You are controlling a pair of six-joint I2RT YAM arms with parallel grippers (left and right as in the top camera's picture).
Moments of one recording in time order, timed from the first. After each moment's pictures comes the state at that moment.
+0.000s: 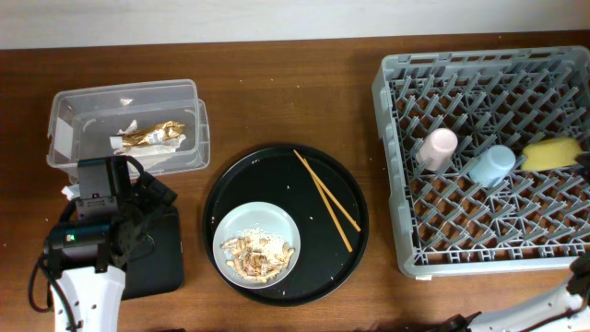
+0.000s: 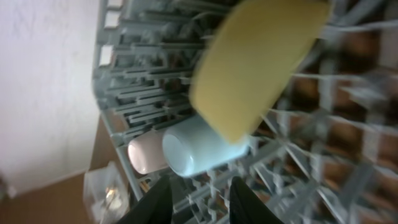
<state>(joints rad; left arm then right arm) 0.10 1.08 1.05 -1.07 -0.11 -0.77 -1.04 2.05 1.85 -1.38 -0.83 -0.15</state>
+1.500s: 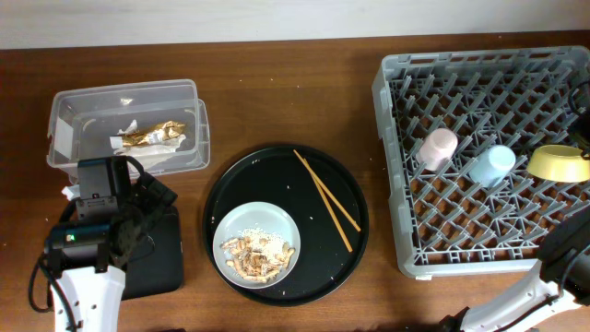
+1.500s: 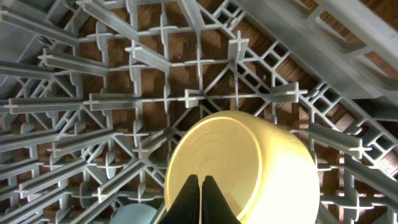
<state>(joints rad) 0.10 1.08 1.05 -1.07 -0.11 -0.77 -0.71 2.02 1.85 -0.99 -0.11 0.16</state>
